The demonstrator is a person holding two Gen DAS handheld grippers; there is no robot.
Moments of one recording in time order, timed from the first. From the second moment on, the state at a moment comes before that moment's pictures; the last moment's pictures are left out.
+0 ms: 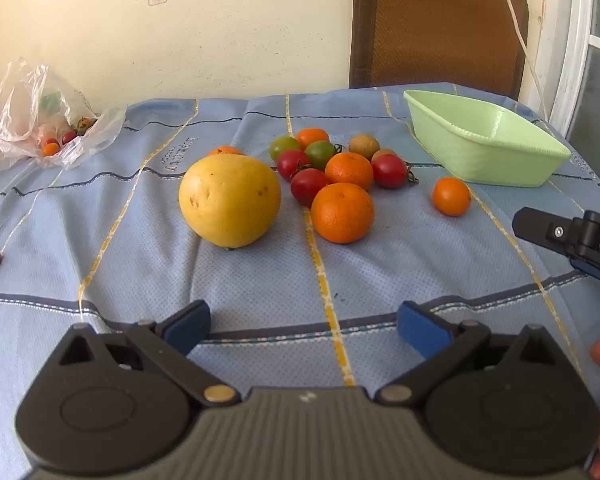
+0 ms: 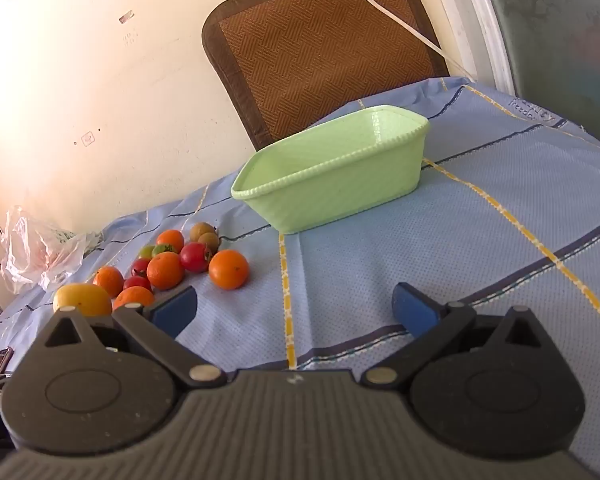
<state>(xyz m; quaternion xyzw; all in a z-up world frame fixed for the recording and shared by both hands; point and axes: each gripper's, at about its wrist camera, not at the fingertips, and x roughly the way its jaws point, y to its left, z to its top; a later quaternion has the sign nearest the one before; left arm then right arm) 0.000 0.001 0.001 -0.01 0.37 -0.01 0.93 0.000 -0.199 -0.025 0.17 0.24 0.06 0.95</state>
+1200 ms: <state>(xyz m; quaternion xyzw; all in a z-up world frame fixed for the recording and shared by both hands) -0.011 0.006 -0.005 0.03 0.35 -0.04 0.94 0.001 -0.195 -0.023 0.16 0.24 0.05 0.96</state>
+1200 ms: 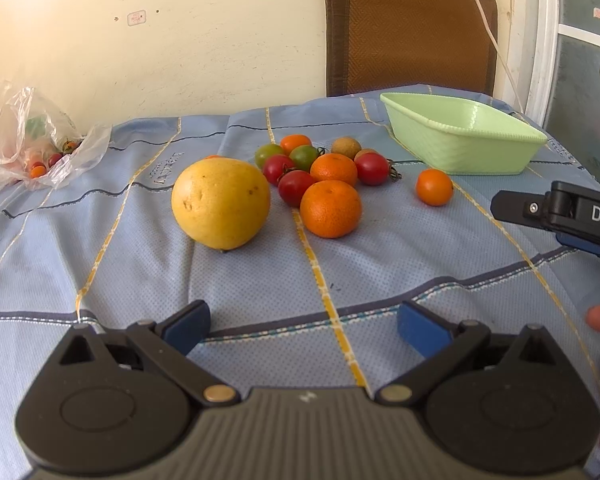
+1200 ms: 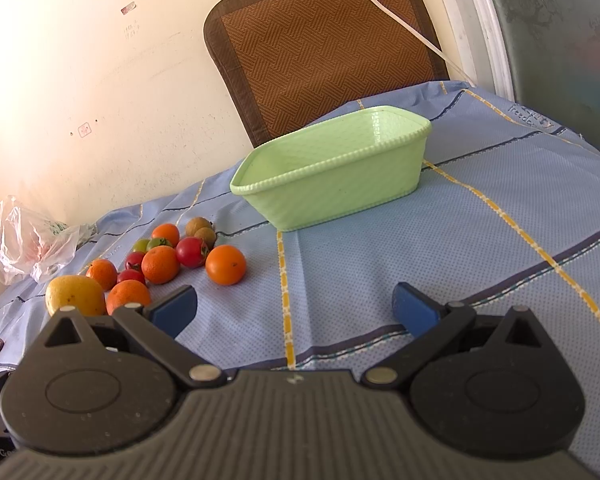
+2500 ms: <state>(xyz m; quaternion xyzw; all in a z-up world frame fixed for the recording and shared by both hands) -0.029 0.157 0.030 -0.18 0.26 -0.07 0.95 0.000 -0.110 0.017 0.01 0.19 0.25 0.95</state>
